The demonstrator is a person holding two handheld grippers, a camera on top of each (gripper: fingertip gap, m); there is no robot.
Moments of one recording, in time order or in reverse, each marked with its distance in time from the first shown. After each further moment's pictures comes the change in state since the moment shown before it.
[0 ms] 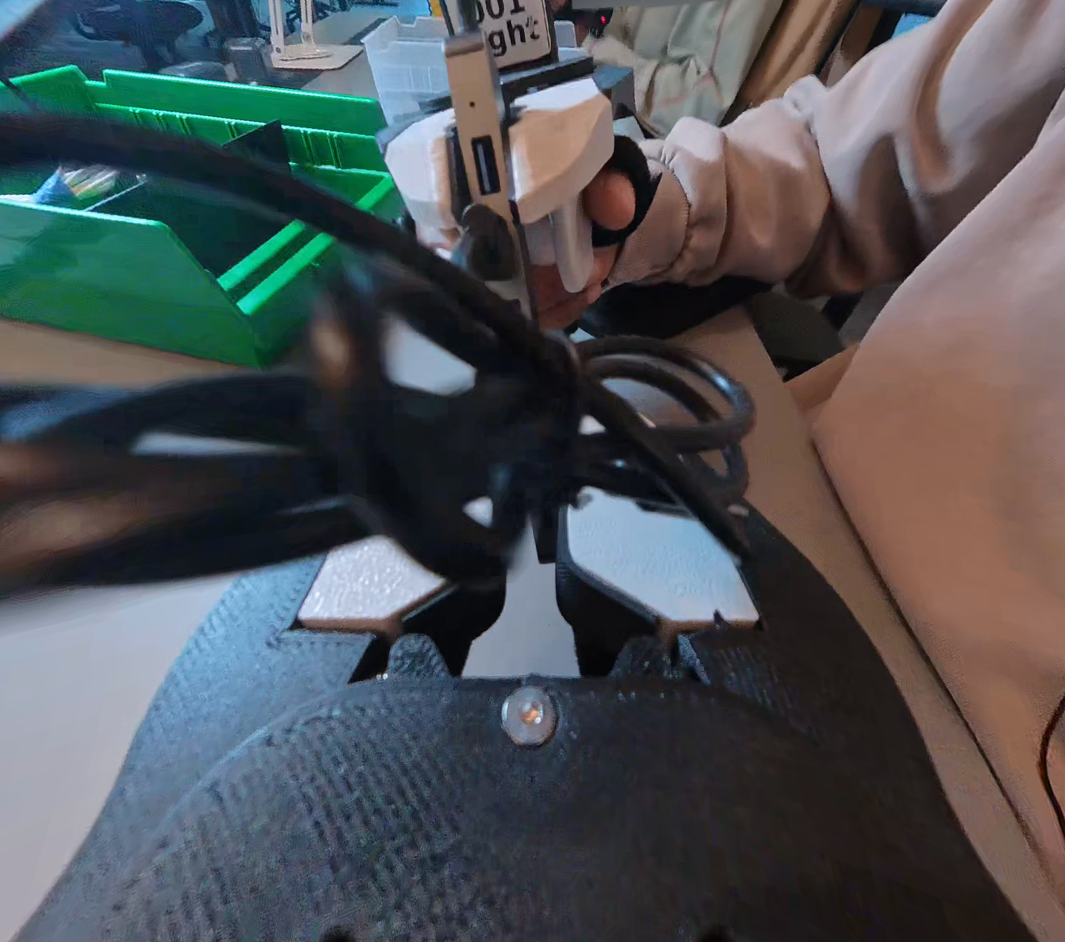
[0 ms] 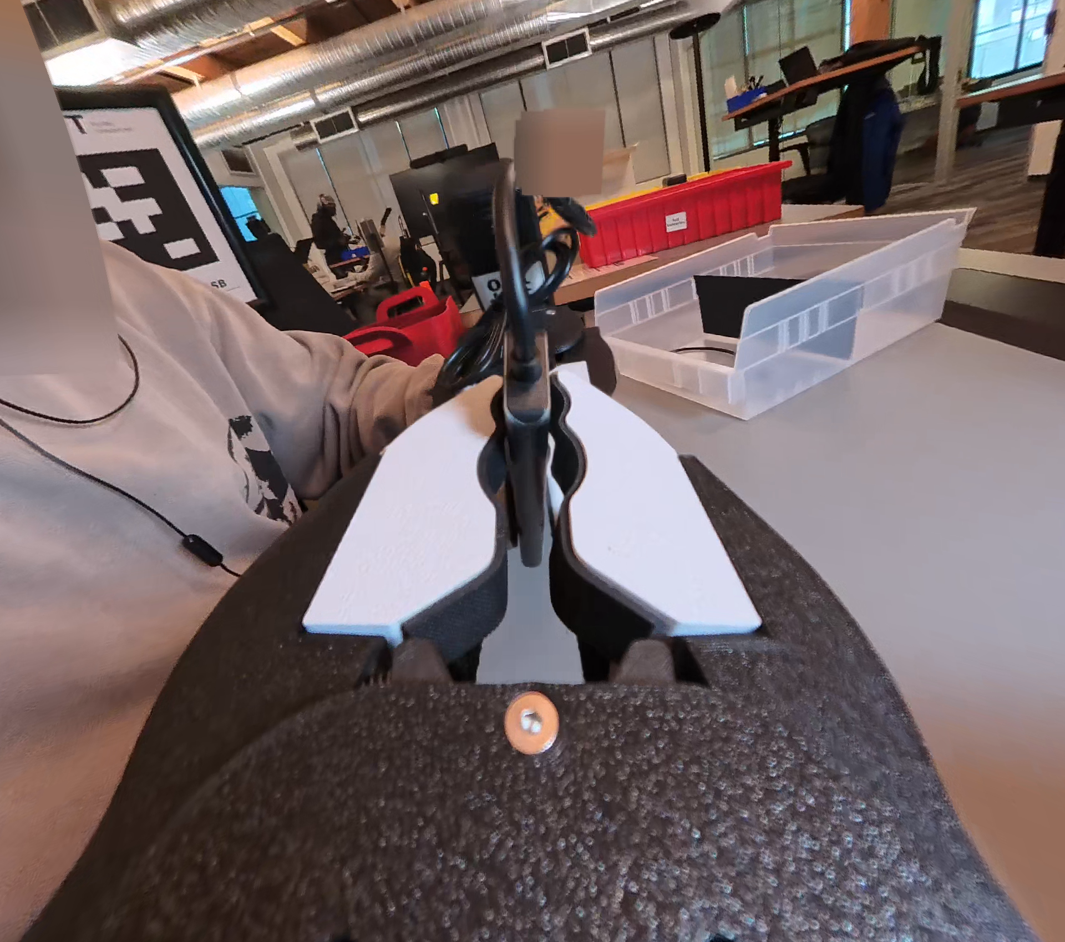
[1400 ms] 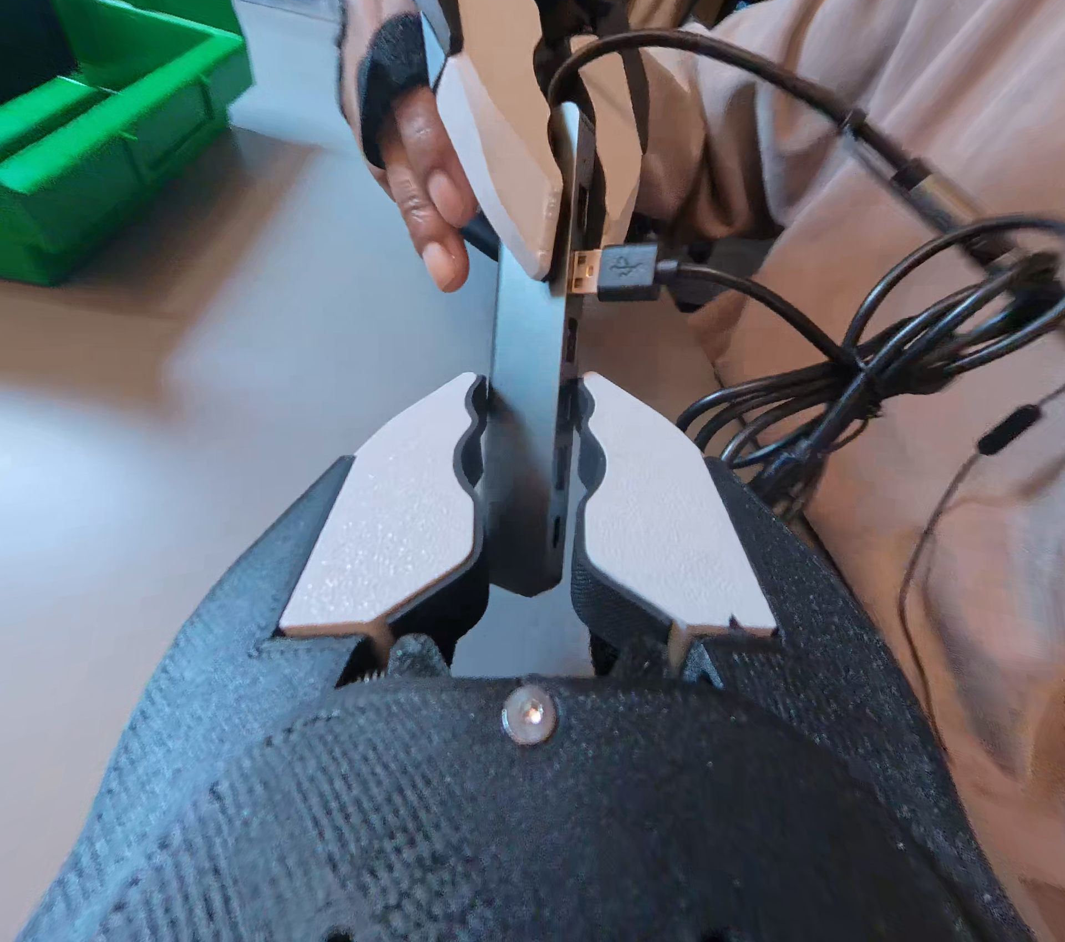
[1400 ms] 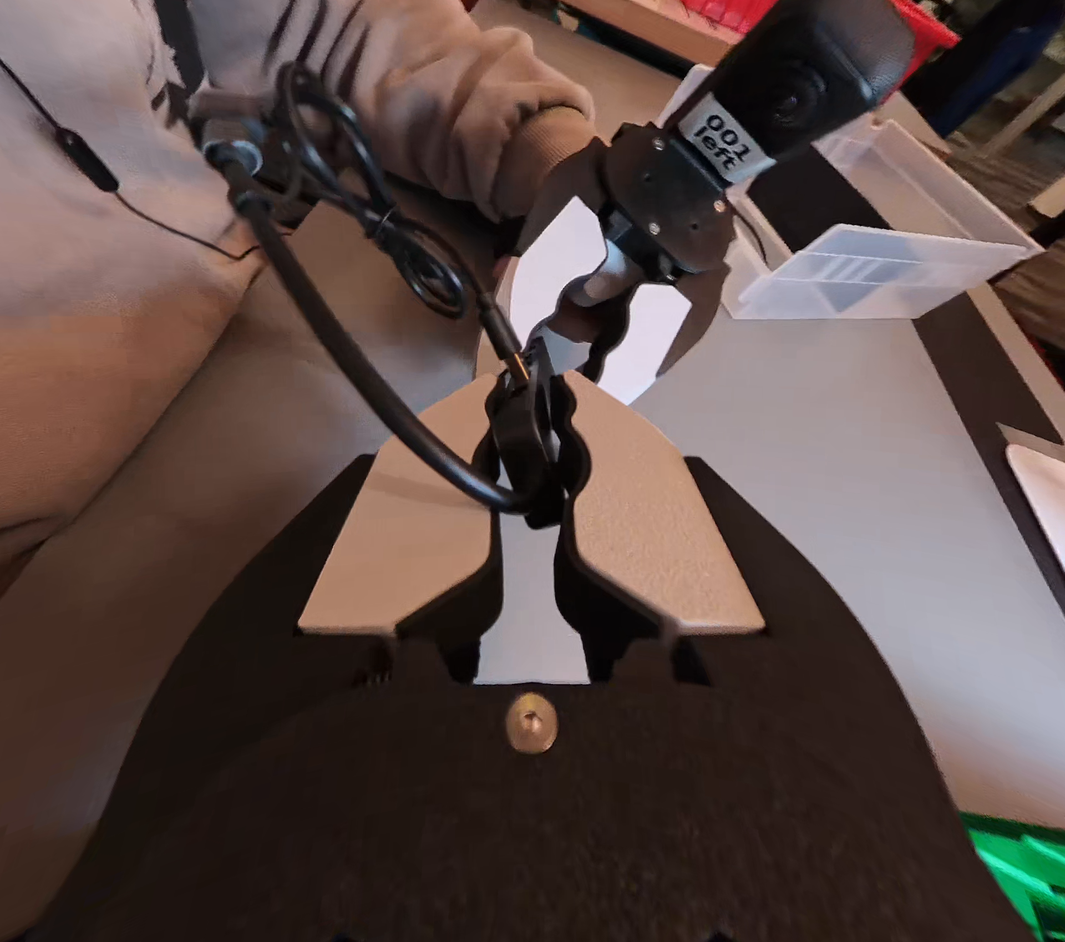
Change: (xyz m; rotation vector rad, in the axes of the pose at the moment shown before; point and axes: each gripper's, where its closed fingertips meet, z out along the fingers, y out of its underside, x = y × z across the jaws) left arm 0.015 0.036 0.002 -0.108 0.290 -0.141; right arm -0.017 0.064 -0.016 -0.534 -0.073 -0.575
